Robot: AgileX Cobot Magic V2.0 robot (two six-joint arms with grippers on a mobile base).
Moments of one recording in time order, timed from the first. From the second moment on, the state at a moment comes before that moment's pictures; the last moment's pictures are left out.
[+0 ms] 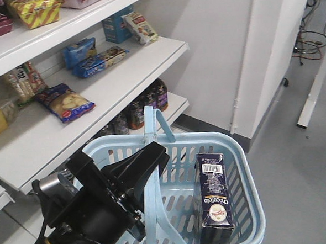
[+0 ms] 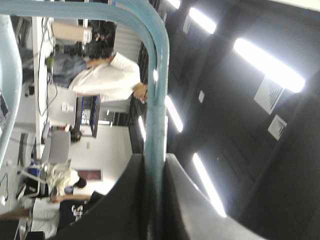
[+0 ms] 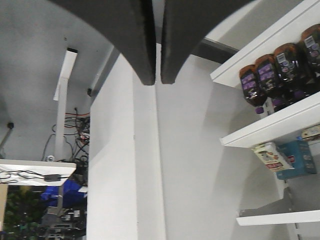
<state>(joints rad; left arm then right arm) -1.12 1.35 -0.43 -0.44 -1.09 -1.48 -0.16 -0.02 0.03 -0.07 0.11 0.12</state>
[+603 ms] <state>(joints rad) -1.12 1.35 -0.43 -0.44 -1.09 -1.48 -0.16 -0.02 0.03 -0.07 0.11 0.12</state>
